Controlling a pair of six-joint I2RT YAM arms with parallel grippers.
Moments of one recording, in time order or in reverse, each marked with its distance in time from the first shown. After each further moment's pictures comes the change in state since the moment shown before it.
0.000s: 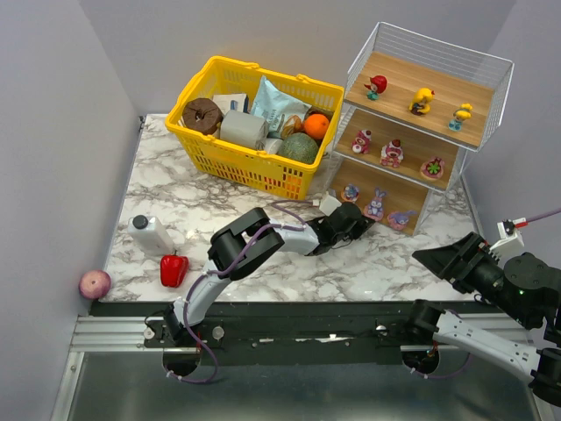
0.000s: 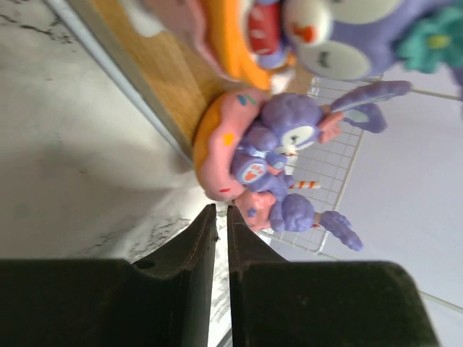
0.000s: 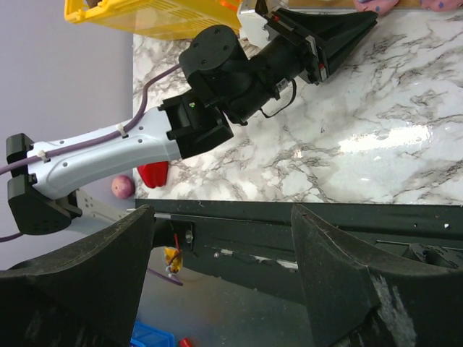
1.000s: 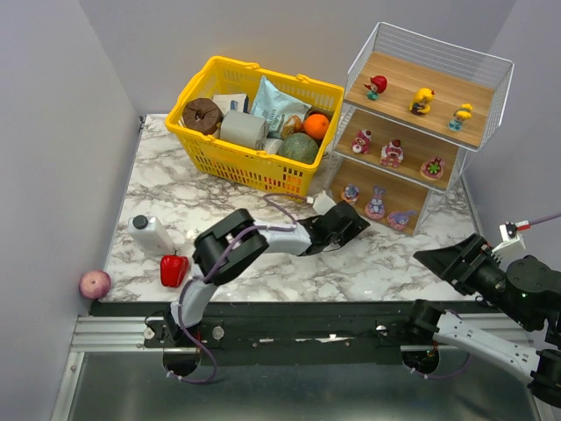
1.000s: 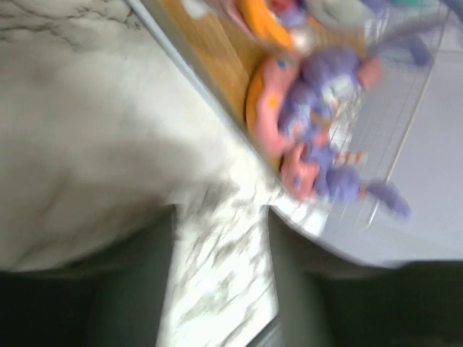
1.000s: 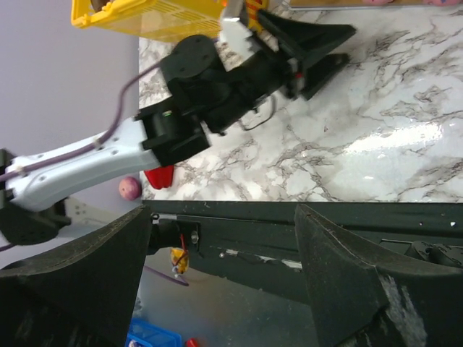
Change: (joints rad) left arm -0.004 -0.103 -0.066 -0.157 0.010 0.129; right arm 0.000 -0.027 -0.013 0.000 0.001 0.022
